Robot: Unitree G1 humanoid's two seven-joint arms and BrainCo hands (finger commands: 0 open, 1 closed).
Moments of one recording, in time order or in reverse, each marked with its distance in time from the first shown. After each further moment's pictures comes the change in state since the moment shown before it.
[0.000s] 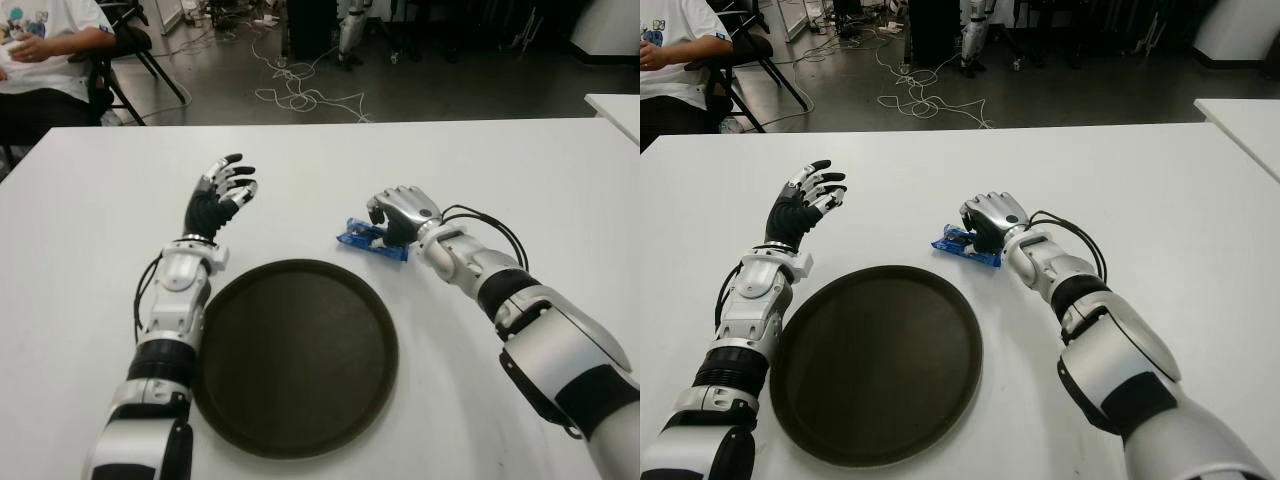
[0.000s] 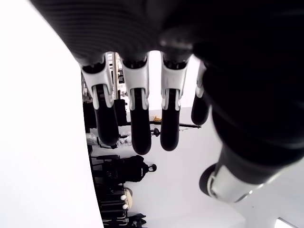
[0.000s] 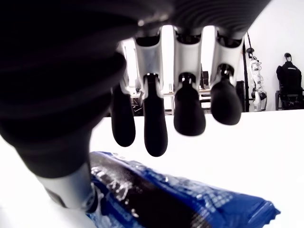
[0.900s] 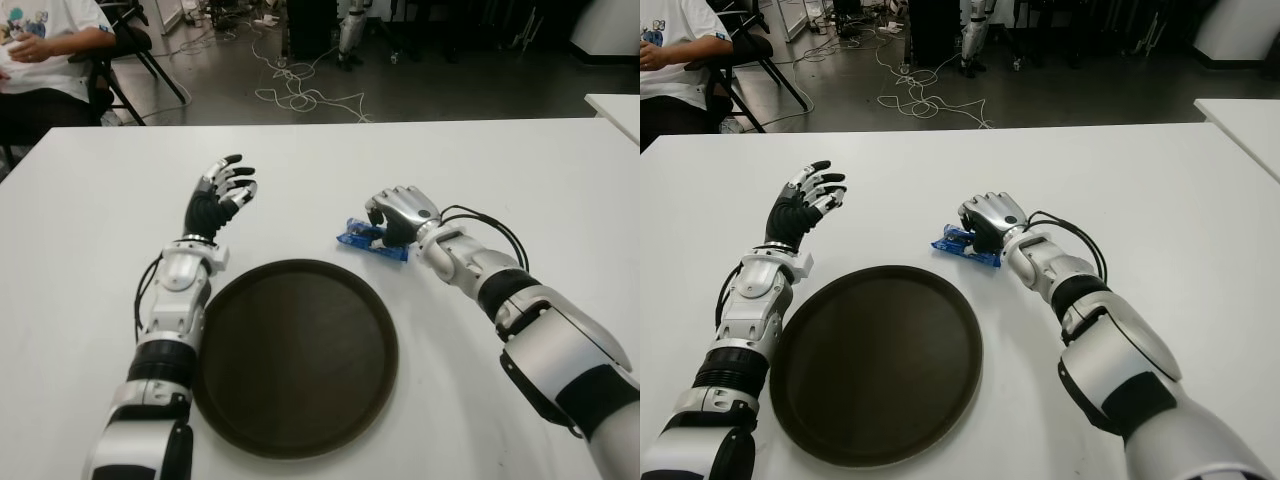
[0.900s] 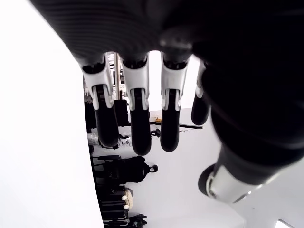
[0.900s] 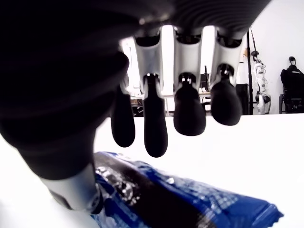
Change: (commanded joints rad) left arm 0.004 0.006 -0.002 -0.001 0.007 0.004 0.008; right arm 0.021 -0.008 0.015 0.008 0.002 -0.002 -0.041
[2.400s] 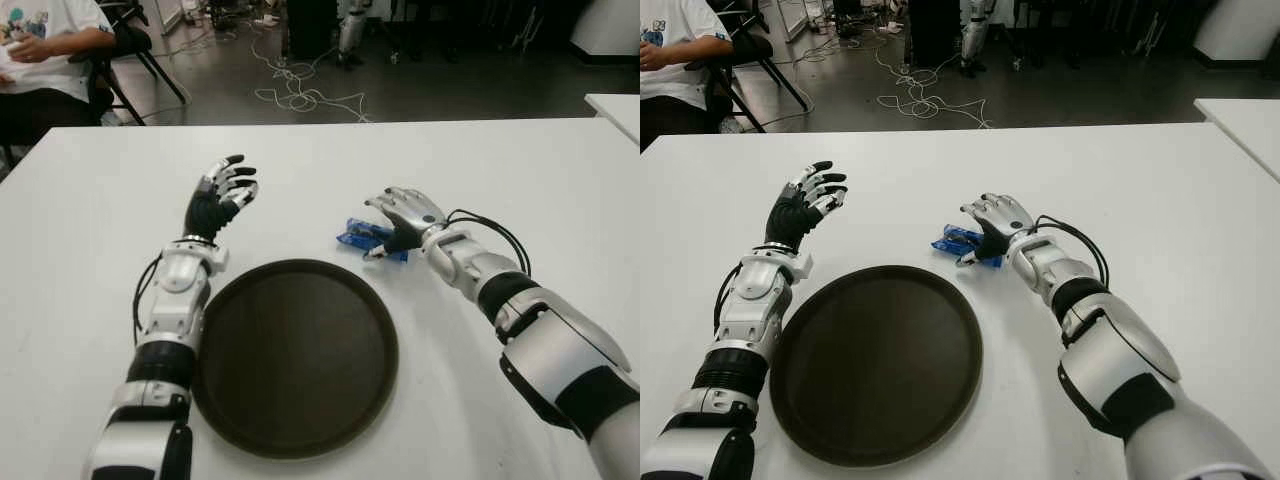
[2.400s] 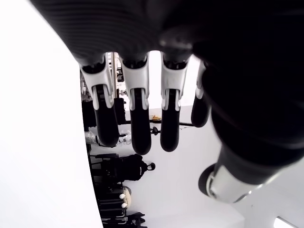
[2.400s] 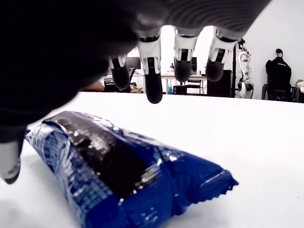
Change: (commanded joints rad) left arm 0.007 0.005 -0.004 0.002 0.021 -0.029 -0.001; right arm -0.008 0.006 0.038 0.010 -0.012 0.086 0.099
